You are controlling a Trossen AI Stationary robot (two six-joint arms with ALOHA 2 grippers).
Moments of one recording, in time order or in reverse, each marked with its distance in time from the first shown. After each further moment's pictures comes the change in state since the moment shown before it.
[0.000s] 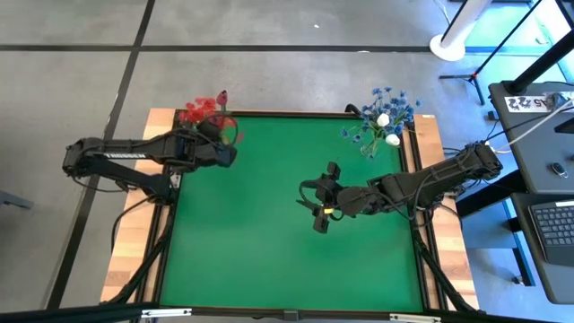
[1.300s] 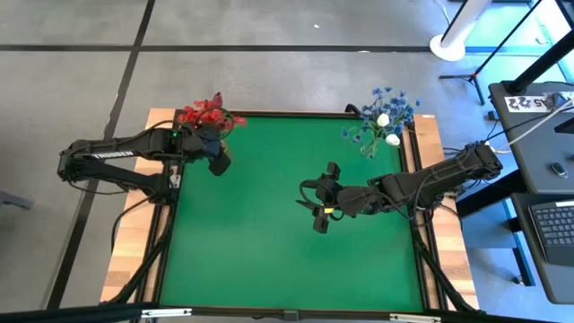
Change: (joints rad) left arm 0.061 -0.093 0.028 -0.026 0.369 0.204; right arm 0.000 0.000 0.000 0.010 0.000 0.006
